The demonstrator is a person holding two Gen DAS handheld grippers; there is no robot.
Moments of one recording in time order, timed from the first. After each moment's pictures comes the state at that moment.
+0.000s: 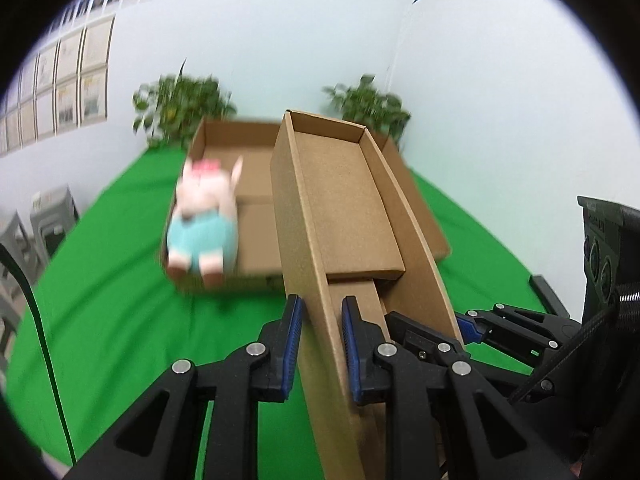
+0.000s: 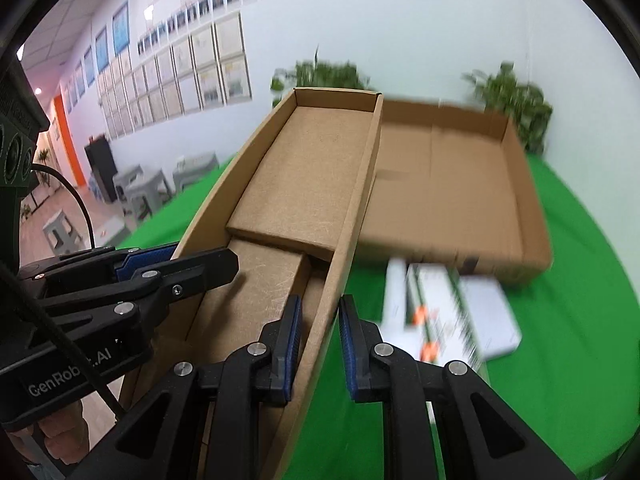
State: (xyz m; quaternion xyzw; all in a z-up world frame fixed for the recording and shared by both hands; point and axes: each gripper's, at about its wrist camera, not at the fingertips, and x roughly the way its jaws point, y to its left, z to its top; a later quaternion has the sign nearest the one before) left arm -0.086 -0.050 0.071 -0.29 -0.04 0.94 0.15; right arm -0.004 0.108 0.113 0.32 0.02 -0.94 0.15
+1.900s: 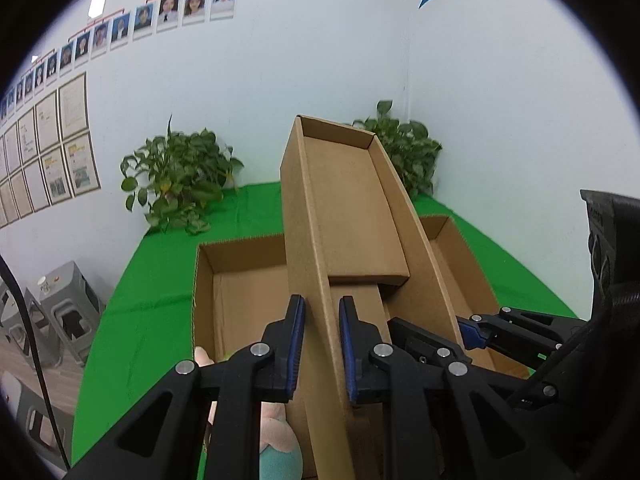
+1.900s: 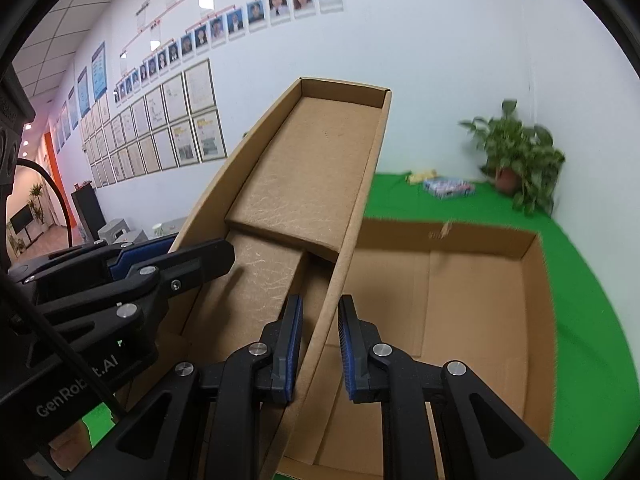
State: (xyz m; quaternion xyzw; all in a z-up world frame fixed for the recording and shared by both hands) left arm -0.296 -0.060 0.143 -0.27 0.03 0.95 0.13; right arm -0.292 0.107 0.198 0.30 -0.02 -0.95 0.13
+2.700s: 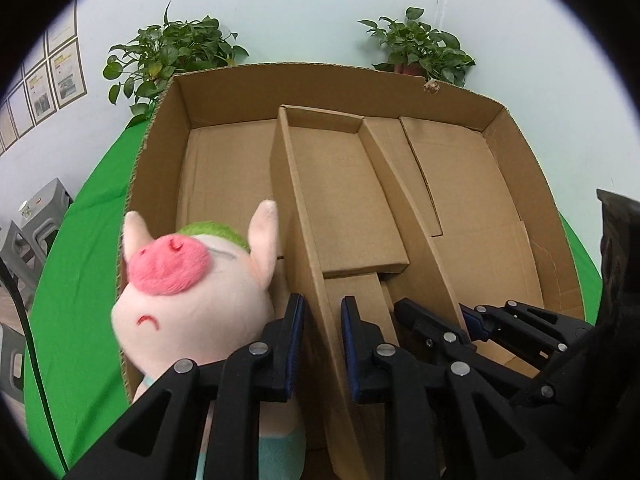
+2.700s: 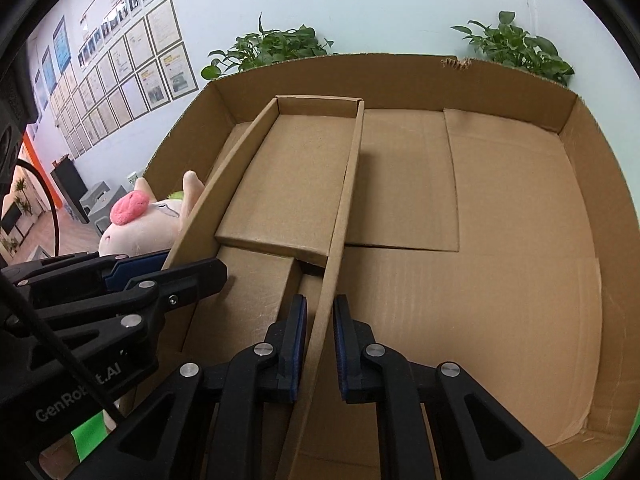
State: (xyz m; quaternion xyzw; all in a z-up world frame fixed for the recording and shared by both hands) left arm -0.334 -0.062 0.026 -0.43 0.00 0.90 0.11; right arm -0.394 0.105 -0.004 0.41 -0.04 -0.91 0.11
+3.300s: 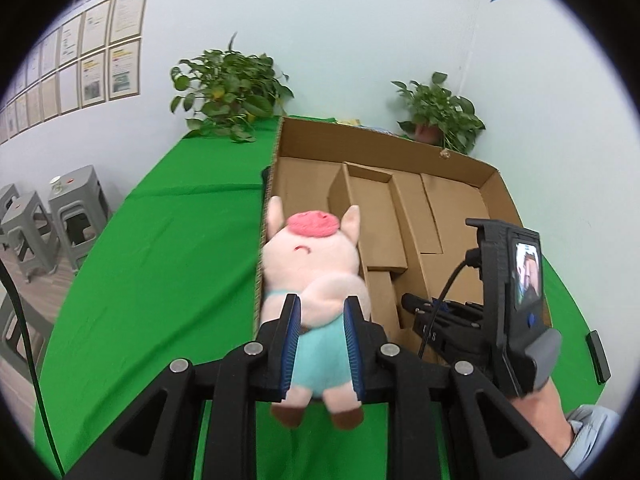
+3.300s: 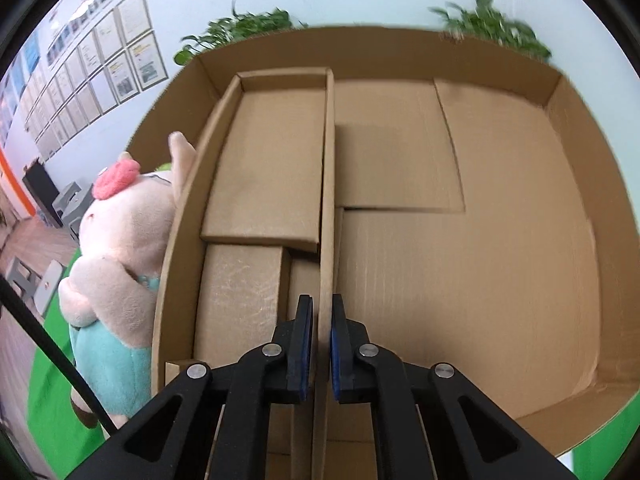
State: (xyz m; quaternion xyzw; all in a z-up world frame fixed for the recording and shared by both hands) left arm -0.228 -0.138 0.072 -0.35 -0.07 0.93 0.08; right arm -0.392 0.039 -0.025 0.44 -0.04 -0.89 0.04
